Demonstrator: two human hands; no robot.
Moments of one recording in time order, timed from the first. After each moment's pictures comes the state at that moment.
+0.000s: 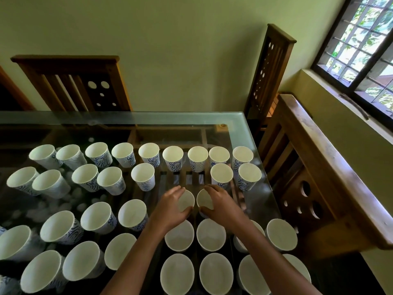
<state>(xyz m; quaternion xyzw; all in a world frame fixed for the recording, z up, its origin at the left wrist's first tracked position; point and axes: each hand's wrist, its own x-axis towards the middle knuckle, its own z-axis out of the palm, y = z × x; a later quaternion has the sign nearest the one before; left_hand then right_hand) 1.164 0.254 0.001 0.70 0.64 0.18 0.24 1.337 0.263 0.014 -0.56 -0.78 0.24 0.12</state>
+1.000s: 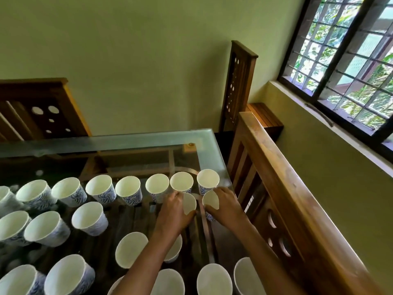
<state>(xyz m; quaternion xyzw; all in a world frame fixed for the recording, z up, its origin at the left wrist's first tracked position) 1.287 0.343 0.003 0.71 0.65 0.19 0.18 1.446 0.345 -0.004 -0.68 -0.69 0.18 0.16</state>
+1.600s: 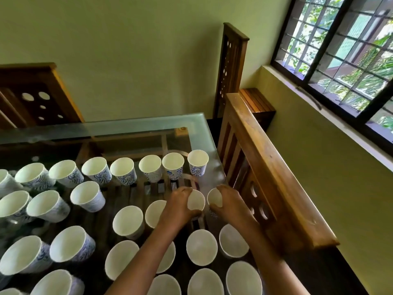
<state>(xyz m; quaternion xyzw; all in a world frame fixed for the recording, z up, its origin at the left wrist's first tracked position) 1.311 0.294 0.006 0.73 0.61 0.16 0.27 1.471 0.279 0.011 -0.68 -0.68 0.23 0.12</state>
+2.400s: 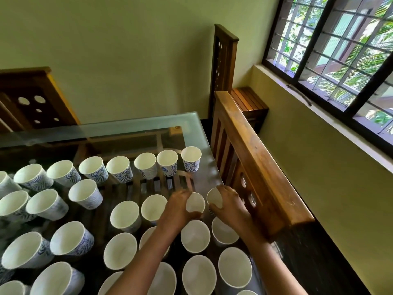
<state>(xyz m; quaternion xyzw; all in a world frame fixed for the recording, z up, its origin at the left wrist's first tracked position) 1.321 0.263 0.017 0.75 0.58 0.16 0.26 1.479 0.239 0.026 -0.70 -0.67 0.19 0.16</state>
